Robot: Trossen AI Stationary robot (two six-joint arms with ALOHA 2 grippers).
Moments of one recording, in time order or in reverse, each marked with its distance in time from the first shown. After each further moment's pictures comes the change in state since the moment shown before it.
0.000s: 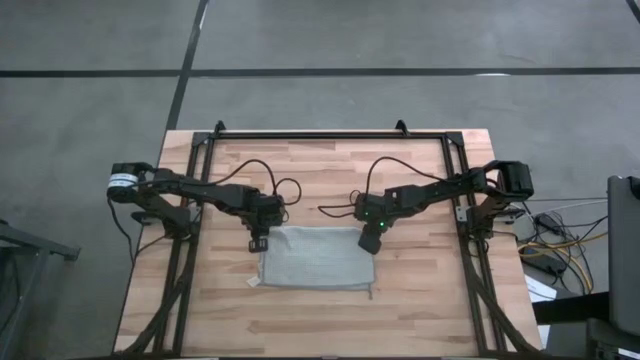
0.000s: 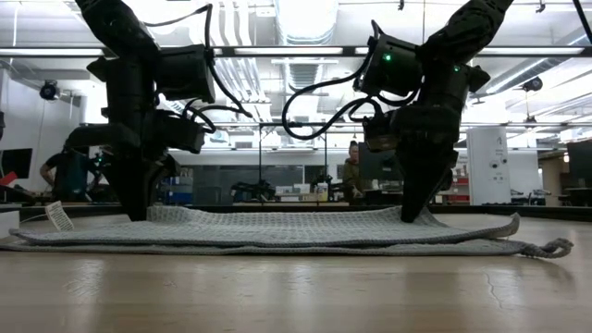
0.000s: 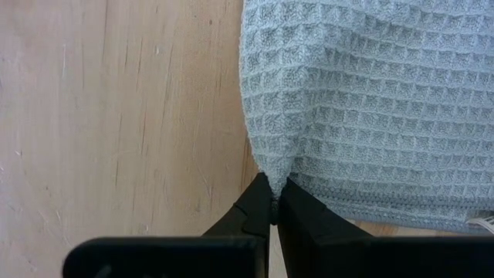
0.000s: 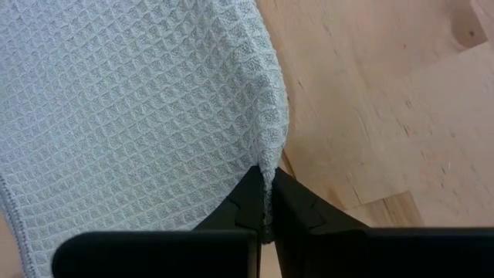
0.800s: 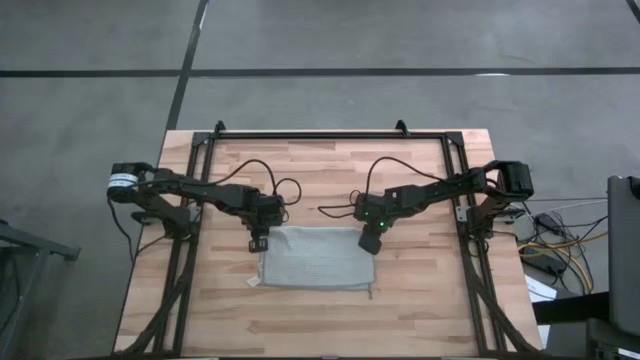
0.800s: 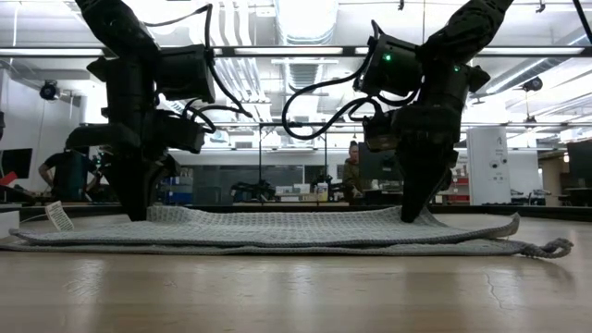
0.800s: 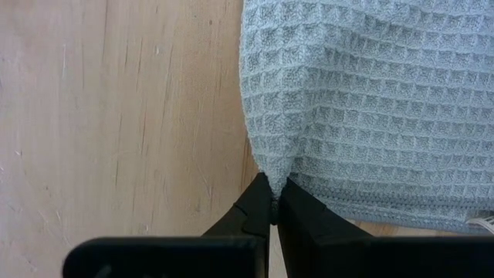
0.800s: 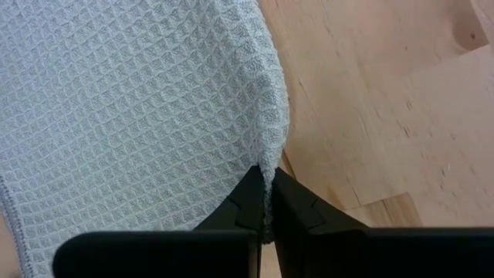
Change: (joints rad) left arm 0.000 0.000 0.000 0.000 0.000 0.000; right arm 0.000 0.000 0.000 -0.001 0.000 -0.013
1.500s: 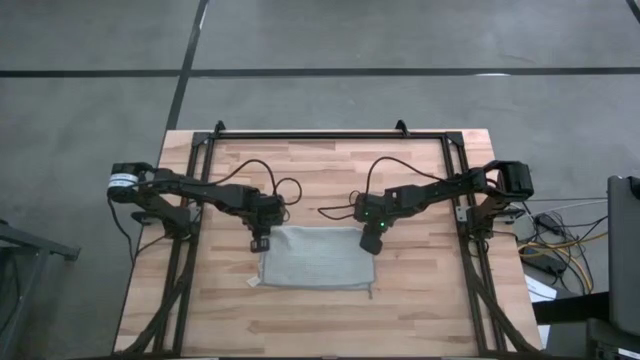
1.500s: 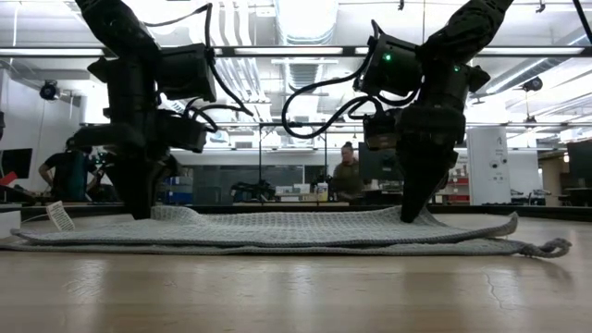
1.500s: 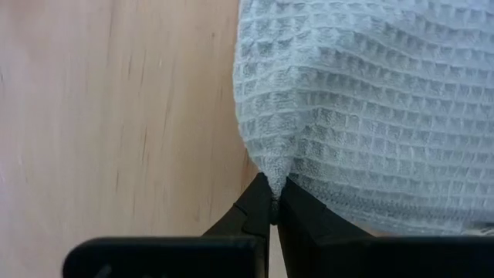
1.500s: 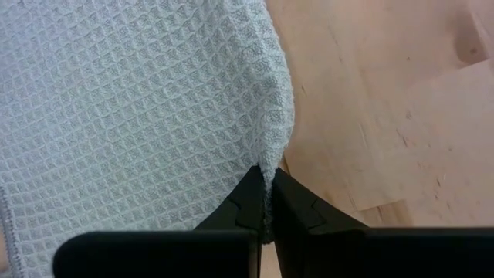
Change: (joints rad) left arm -0.001 0.000 0.000 0.018 0.000 -0.018; right arm 0.000 0.000 0.000 0.002 0.006 -0.056
